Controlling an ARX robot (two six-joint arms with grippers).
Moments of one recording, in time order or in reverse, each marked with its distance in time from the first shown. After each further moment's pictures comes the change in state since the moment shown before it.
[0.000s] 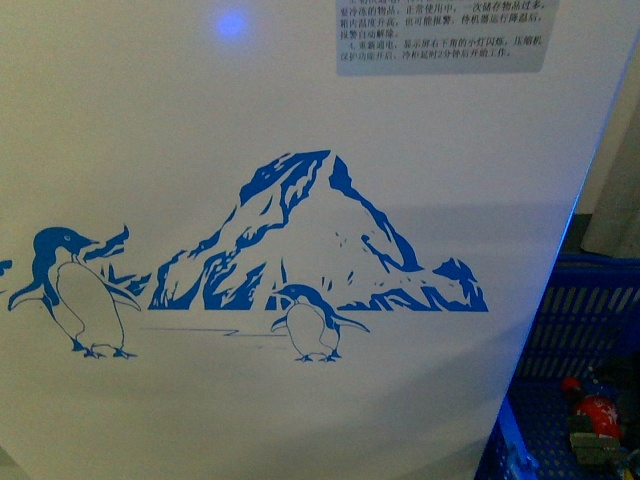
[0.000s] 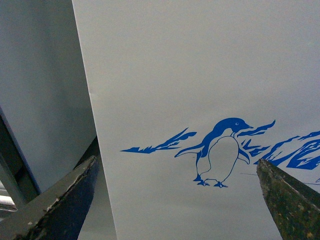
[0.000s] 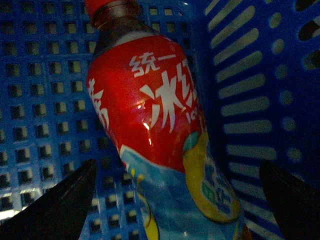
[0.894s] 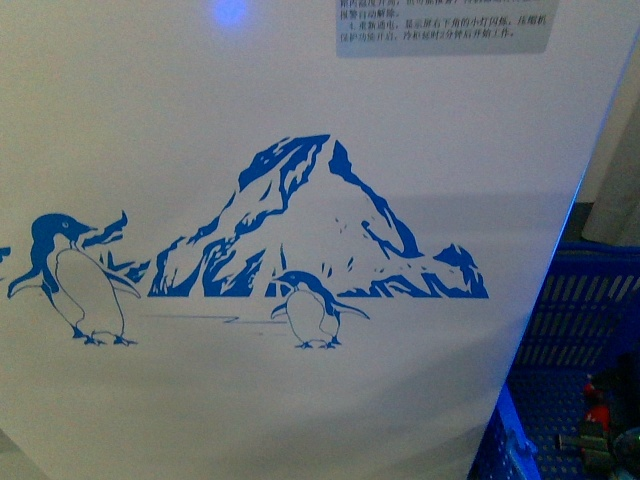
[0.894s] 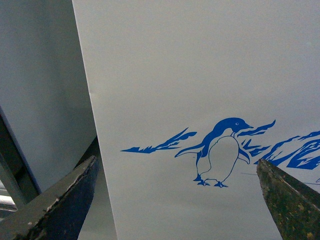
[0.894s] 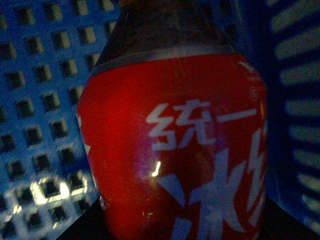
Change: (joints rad) left arm 0.000 0.000 0.000 0.000 0.000 0.000; right arm -0.006 0.073 0.117 -0.195 -0.053 0.175
